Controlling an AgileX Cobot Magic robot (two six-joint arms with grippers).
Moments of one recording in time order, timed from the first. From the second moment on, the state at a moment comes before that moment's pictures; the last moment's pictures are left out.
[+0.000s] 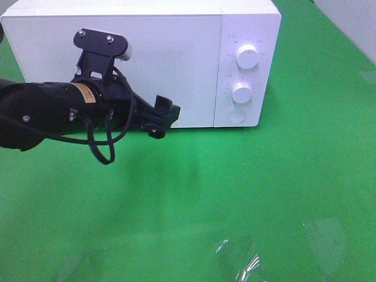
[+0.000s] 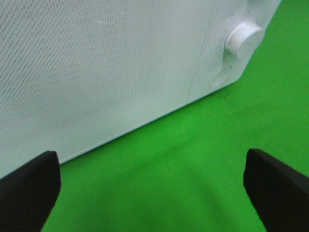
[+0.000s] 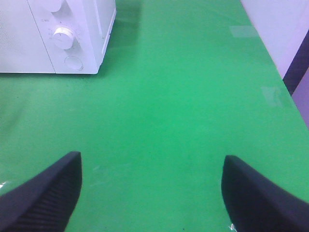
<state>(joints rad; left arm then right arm) -0.69 1.73 -0.80 -0.17 -0.29 0.09 0.13 0.00 -0.51 -0.13 1.00 0.13</state>
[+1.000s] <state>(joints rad) -0.14 1.09 -0.82 -0.09 0.95 0.00 0.13 0.00 -0.51 -0.13 1.00 0.13</state>
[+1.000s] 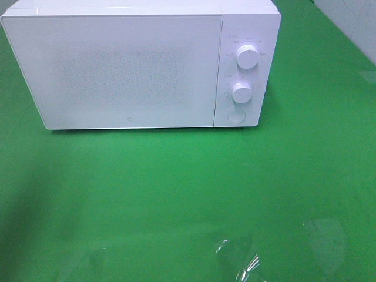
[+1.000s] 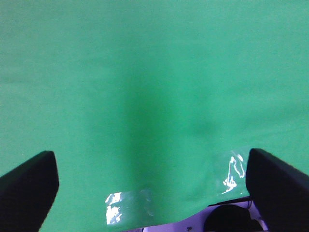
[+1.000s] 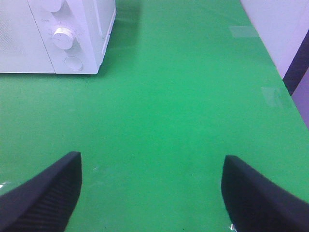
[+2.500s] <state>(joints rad) -0.08 0.22 -0.50 0.00 1.05 0.08 0.13 0.00 -0.51 -0.13 1.00 0.13</state>
